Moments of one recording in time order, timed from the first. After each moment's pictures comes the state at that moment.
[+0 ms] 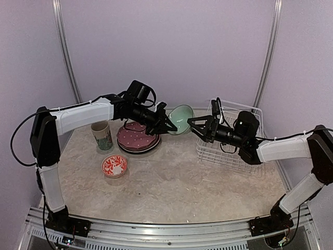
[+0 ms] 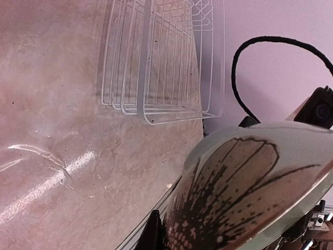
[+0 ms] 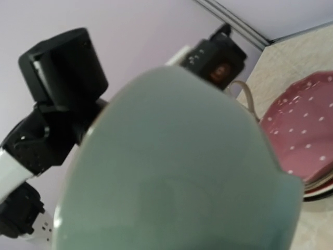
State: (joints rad) left arm -0.71 1.95 1.69 -0.45 0.69 -0.88; right arm 0.60 1.49 0.71 0.88 -0.56 1.01
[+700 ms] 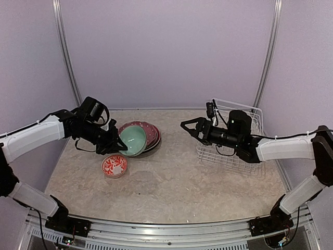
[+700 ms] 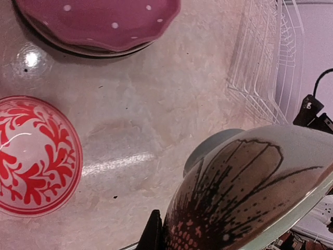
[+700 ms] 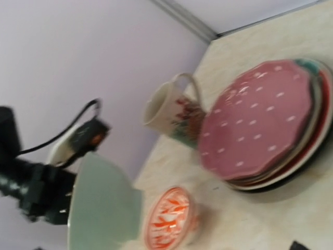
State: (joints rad) left arm -0.53 1.38 1.10 -0.65 0.44 -0.79; right arm 0.68 1.49 0.77 0.65 -0.39 0.87
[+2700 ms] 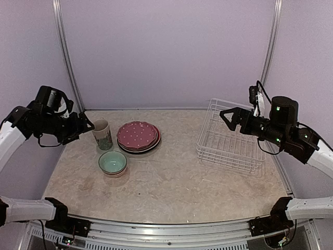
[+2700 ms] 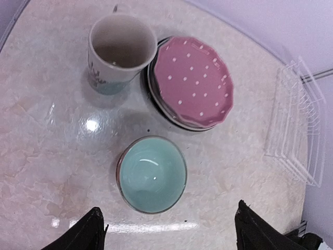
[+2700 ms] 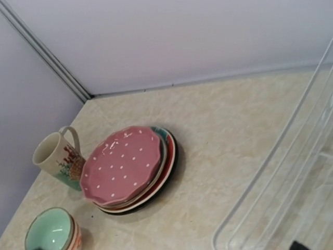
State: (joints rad) left arm -0.33 1.07 1.15 -0.97 0.08 -0.64; right arm 0.68 0.93 0.90 -0.22 0.09 0.53
